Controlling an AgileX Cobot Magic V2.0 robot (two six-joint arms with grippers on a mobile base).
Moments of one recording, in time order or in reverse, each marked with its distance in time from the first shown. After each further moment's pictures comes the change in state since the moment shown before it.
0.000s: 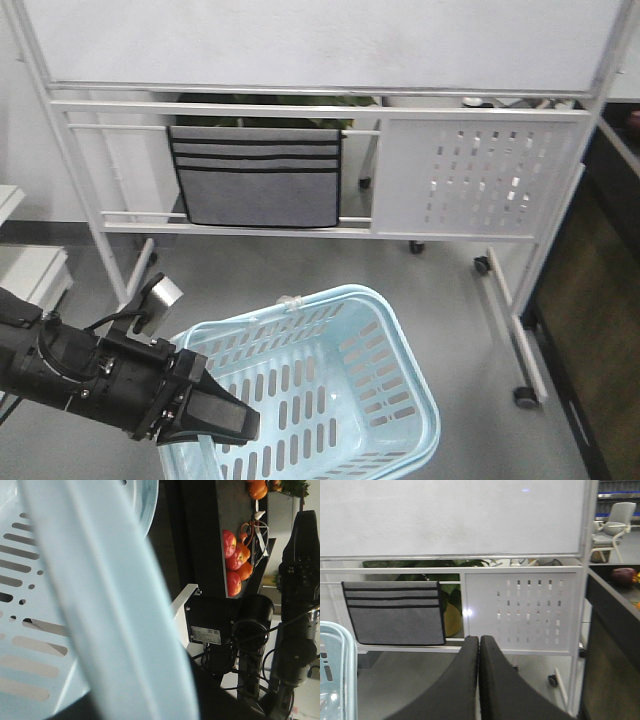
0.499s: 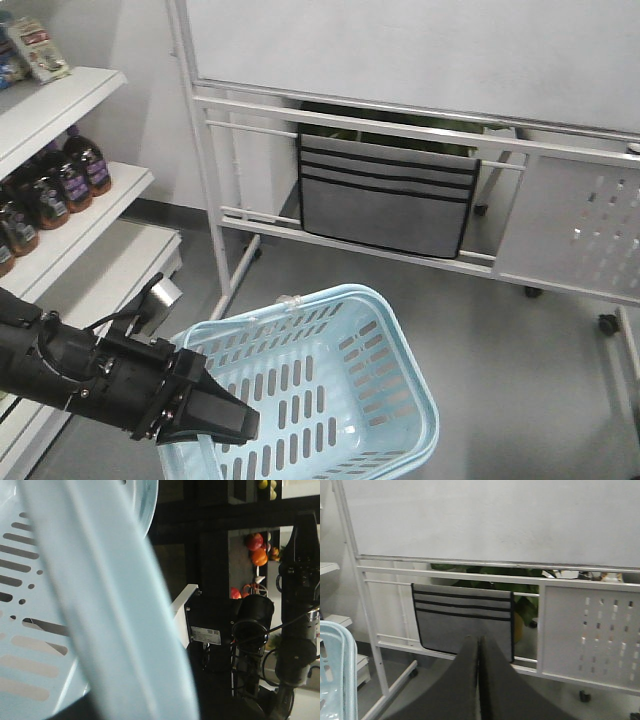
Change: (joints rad) left arm 0.000 0.000 0.000 0.000 0.000 0.000; right arm 0.000 0.000 0.000 0.000 0.000 0.000
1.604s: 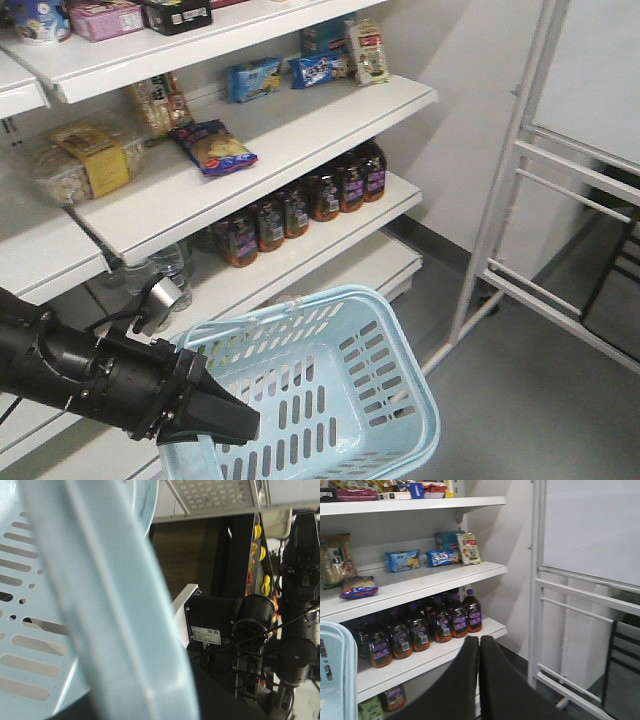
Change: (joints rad) left arm 0.000 0.000 0.000 0.000 0.000 0.000; right arm 0.000 0.000 0.000 0.000 0.000 0.000
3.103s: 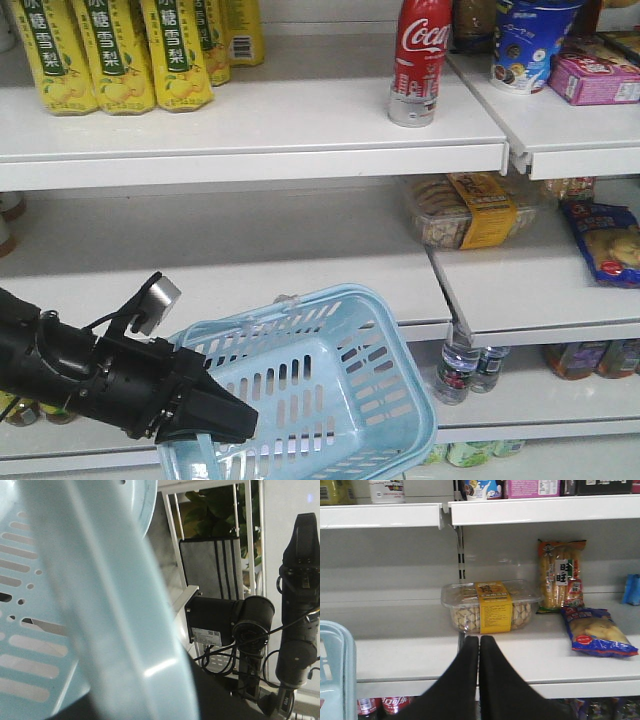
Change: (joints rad) left arm 0.000 0.000 0.000 0.000 -0.001 0.000; right arm 0.000 0.000 0.000 0.000 0.000 0.000
